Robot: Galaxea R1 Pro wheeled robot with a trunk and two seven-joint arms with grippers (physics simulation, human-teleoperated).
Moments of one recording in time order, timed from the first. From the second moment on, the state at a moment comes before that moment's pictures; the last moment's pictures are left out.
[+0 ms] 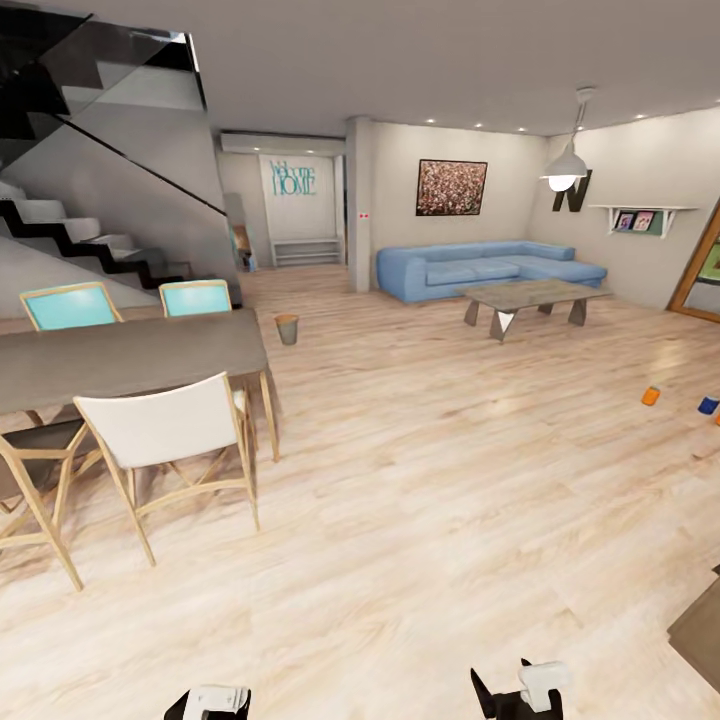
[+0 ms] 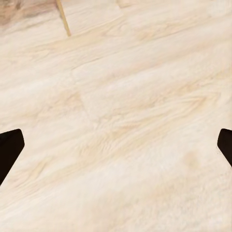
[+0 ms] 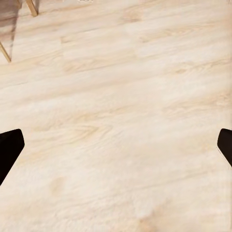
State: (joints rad) left arm -0.01 0.02 -0.01 -0.88 -0.01 -0.09 0.00; right arm 0.00 -0.07 -0.05 -0.95 -0.02 -0.16 0.24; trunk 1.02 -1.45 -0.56
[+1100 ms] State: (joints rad) left arm -0.01 0.02 -0.01 -0.88 -0.01 -0.09 0.00; right arm 0.00 -0.07 -0.05 -0.95 -0.02 -0.16 0.24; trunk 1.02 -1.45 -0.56
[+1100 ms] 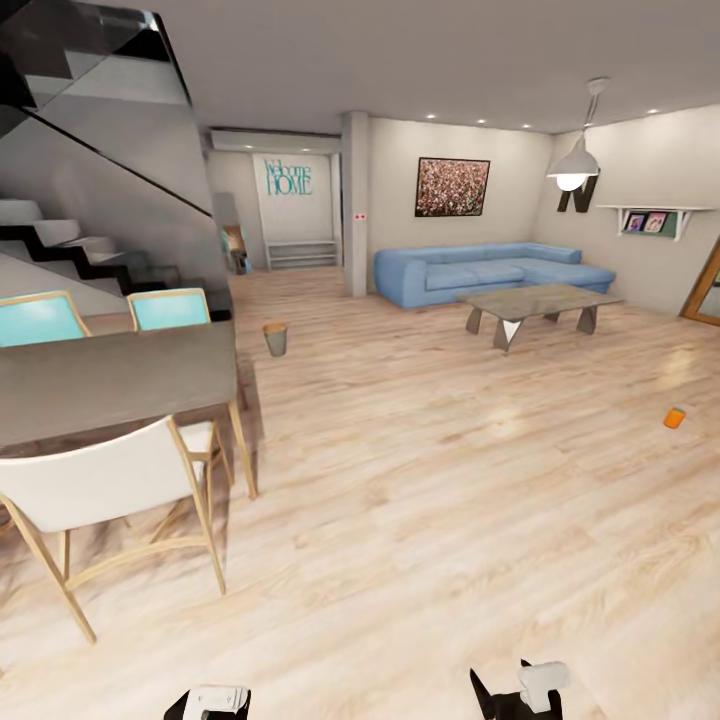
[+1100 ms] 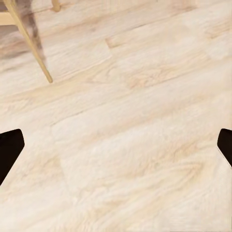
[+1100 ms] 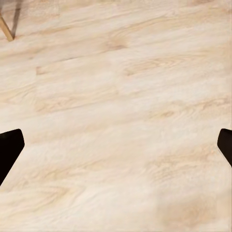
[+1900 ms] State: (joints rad) left arm -0.01 0.02 -0.01 -0.88 -0.01 -0.09 0.00; right arm 0.00 -0.07 -0.05 -0.94 -0.02 -0.16 0.24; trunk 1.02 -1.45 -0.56
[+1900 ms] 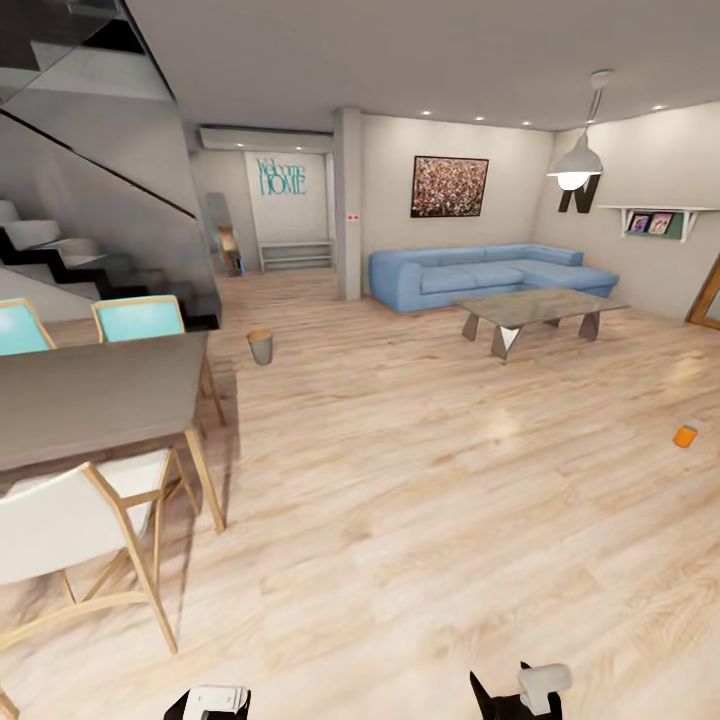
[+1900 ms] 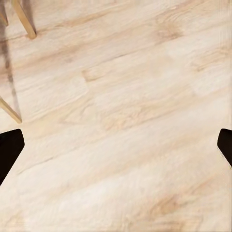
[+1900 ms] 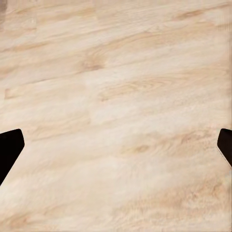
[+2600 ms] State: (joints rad) left arm -0.01 0.02 -0.01 -0.88 -0.01 -0.09 0.00; right arm 0.00 -0.07 -0.05 -0.92 -0.02 -0.16 0.24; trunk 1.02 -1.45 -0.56
